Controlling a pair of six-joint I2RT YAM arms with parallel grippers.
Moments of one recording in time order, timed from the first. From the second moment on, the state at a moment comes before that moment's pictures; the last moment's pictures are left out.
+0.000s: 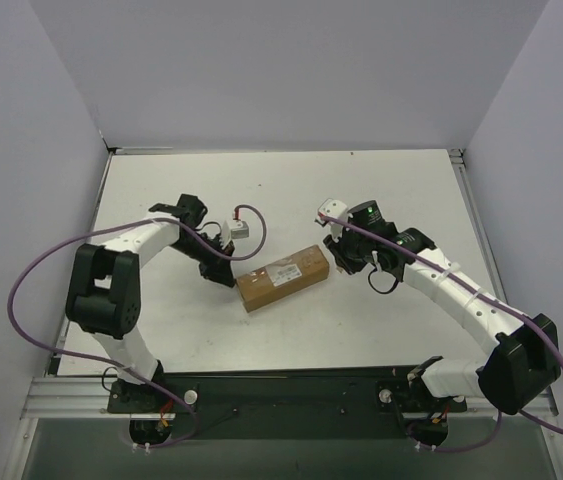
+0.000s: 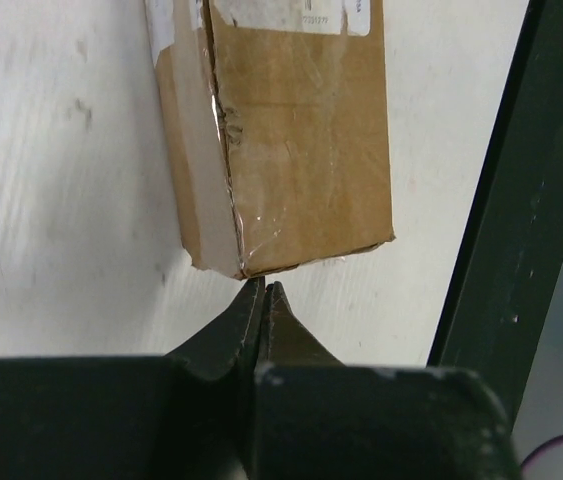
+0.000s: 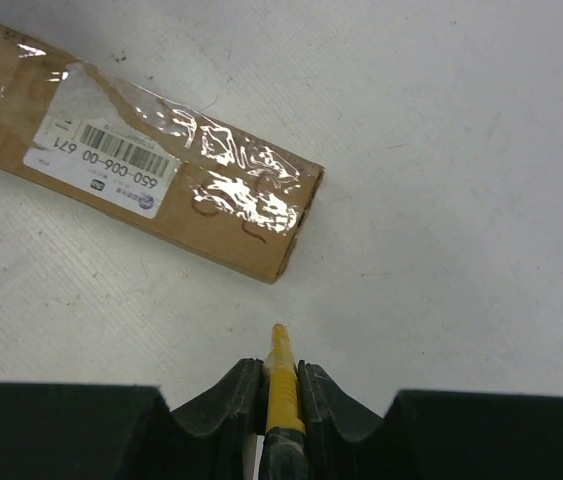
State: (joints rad) left arm -0.22 1.72 1.14 -0.92 0.81 0.78; right arm 0.56 1.29 1.02 -0.60 -0.05 -0.30
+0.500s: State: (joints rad) left arm -0.45 1.96 1.37 -0.69 0.83 0.46; right arm 0.45 1.22 0.99 -0.58 -0.01 -0.29
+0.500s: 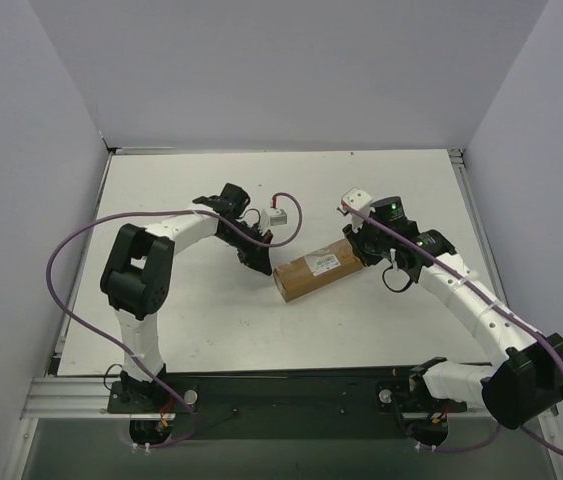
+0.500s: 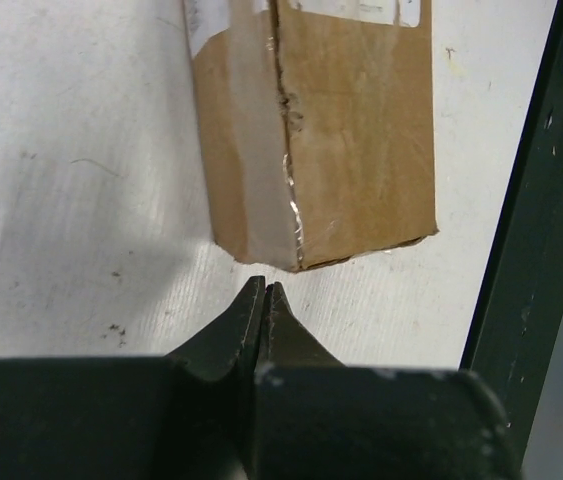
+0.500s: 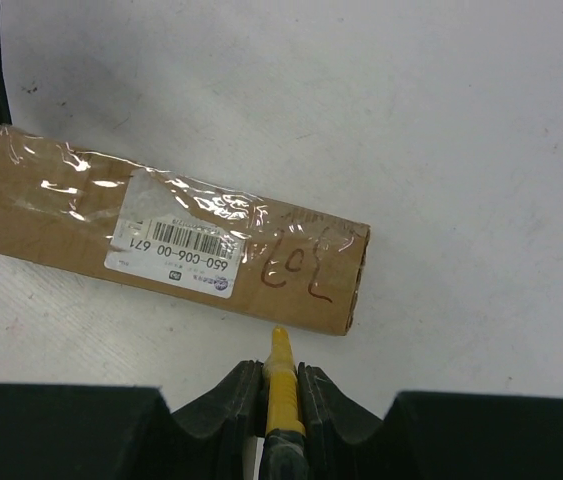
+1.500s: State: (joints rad) left arm -0.38 2.17 1.91 -0.86 0.87 0.28; right arm 0.55 1.16 1.17 -0.68 -0.14 -0.27
